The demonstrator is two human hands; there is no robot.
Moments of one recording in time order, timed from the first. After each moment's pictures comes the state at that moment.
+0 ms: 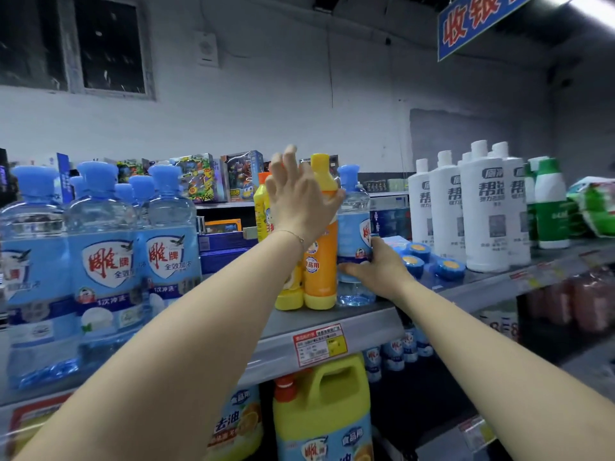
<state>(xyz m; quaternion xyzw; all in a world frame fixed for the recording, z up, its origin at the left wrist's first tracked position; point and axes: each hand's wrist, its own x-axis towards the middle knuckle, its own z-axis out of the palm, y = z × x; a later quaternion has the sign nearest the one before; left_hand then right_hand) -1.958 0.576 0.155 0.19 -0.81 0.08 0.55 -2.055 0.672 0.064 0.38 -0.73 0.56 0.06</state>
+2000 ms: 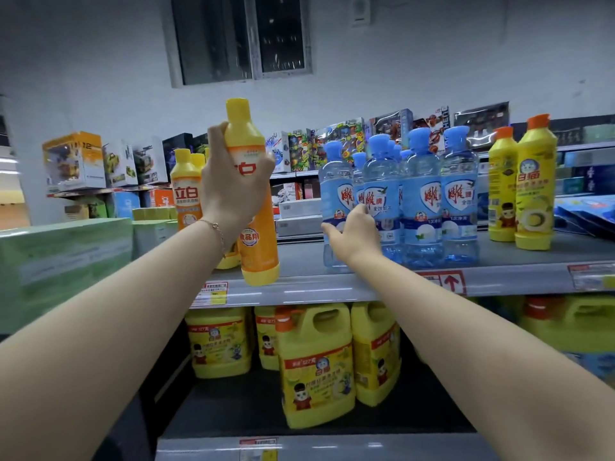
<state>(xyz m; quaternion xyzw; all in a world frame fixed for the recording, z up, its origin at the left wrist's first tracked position) -1.481 0.416 0.148 0.30 -0.66 -0.04 0.69 -1.648 0.474 0.070 0.49 -0.69 0.54 0.07</state>
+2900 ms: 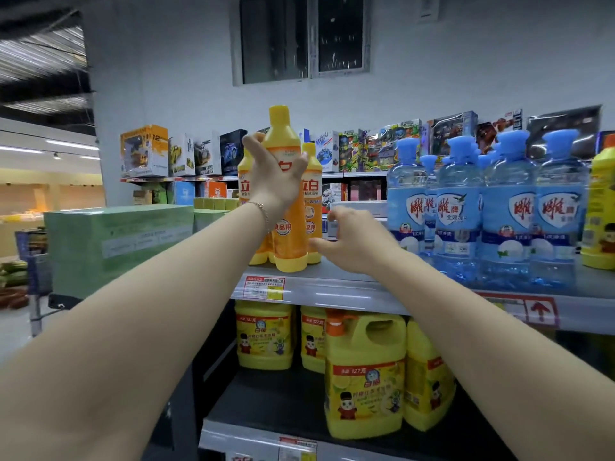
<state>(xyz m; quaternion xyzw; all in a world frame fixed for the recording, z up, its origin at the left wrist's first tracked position) -1.443 0.401 0.150 0.31 -0.68 -0.12 0.66 -1.560 0.486 0.097 0.68 -0.65 0.31 0.10</state>
